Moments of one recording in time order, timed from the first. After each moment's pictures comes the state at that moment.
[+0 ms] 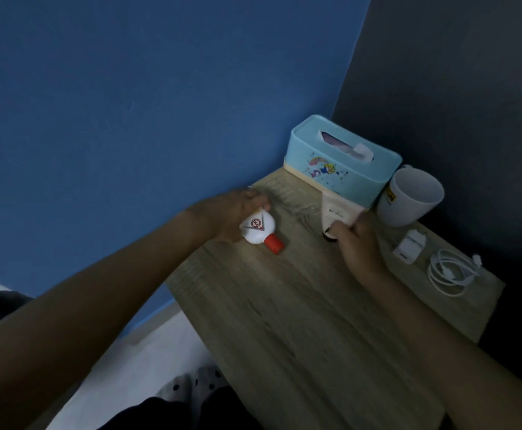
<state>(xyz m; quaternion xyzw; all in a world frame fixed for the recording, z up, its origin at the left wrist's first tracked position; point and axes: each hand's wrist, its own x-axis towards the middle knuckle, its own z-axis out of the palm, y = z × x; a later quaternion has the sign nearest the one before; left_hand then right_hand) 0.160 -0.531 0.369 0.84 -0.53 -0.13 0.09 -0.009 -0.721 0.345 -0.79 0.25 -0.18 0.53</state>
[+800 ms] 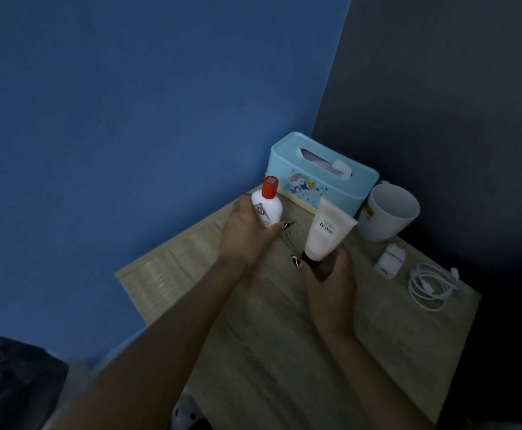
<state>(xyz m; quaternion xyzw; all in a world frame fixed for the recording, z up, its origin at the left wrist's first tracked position) 0.112 -0.600 0.340 0.87 -0.21 -0.02 0.45 -0.034 -0.680 0.320 -0.77 0.38 -0.28 0.43</state>
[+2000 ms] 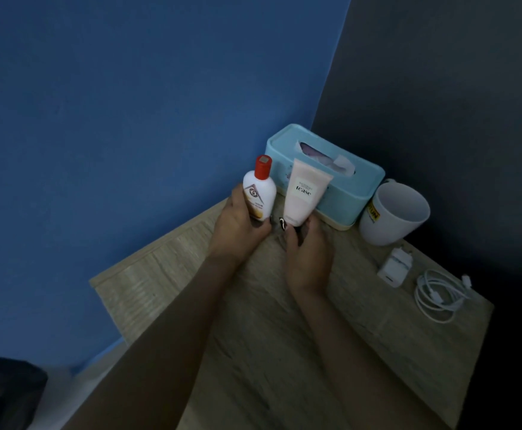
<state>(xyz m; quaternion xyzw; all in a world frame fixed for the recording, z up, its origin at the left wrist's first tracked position) 0.140 -0.616 0.309 0.86 -0.25 0.02 0.45 0.046 -0.702 0.293 -0.82 0.36 -0.29 0.33</state>
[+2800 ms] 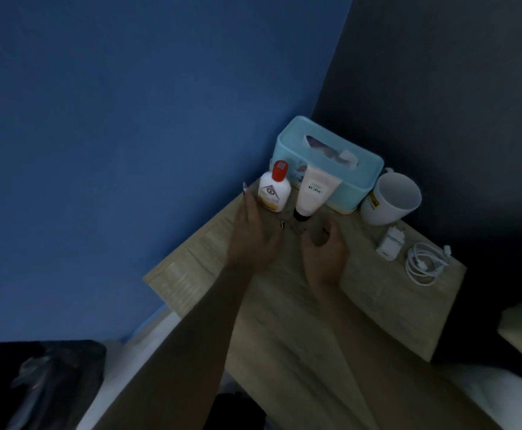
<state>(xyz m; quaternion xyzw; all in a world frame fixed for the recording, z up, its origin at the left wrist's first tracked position) 0.115 -0.575 0.341 0.84 -0.26 -0.15 0.45 0.020 -0.673 0.328 -0.74 0.47 -0.26 0.41</state>
